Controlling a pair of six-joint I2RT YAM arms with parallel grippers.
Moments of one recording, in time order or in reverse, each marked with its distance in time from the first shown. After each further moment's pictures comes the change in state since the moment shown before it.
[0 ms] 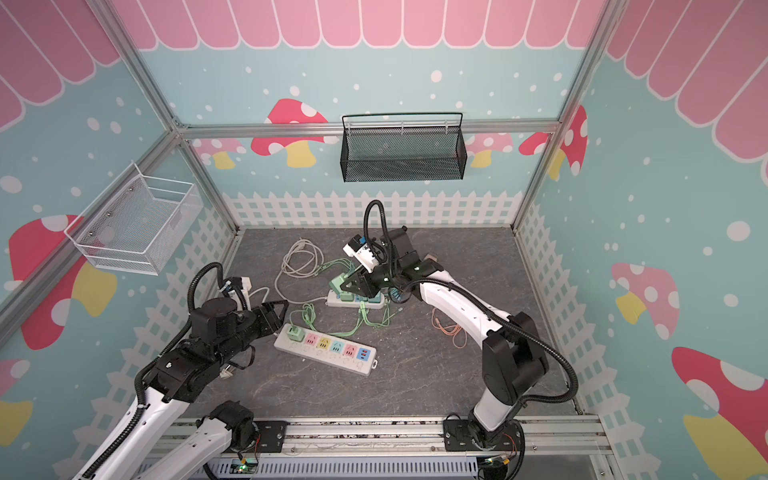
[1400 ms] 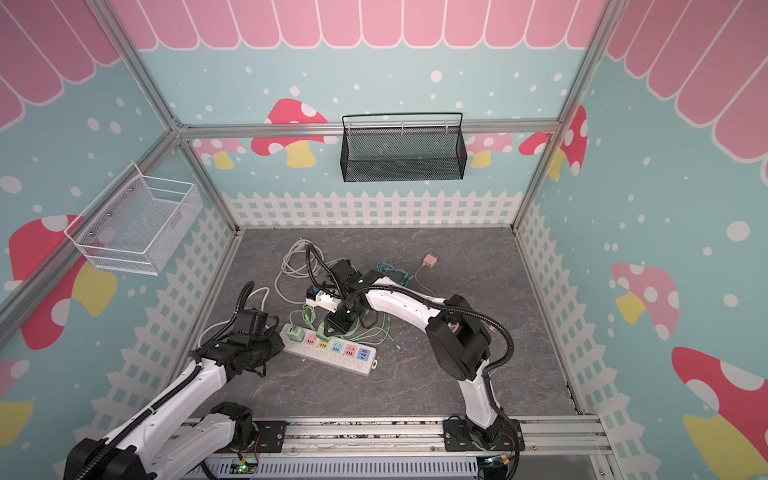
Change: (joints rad) left arm 0.173 0.266 -0.300 0.086 0.014 -0.148; right arm 0.259 0.318 0.239 -0.345 0.228 -0.198
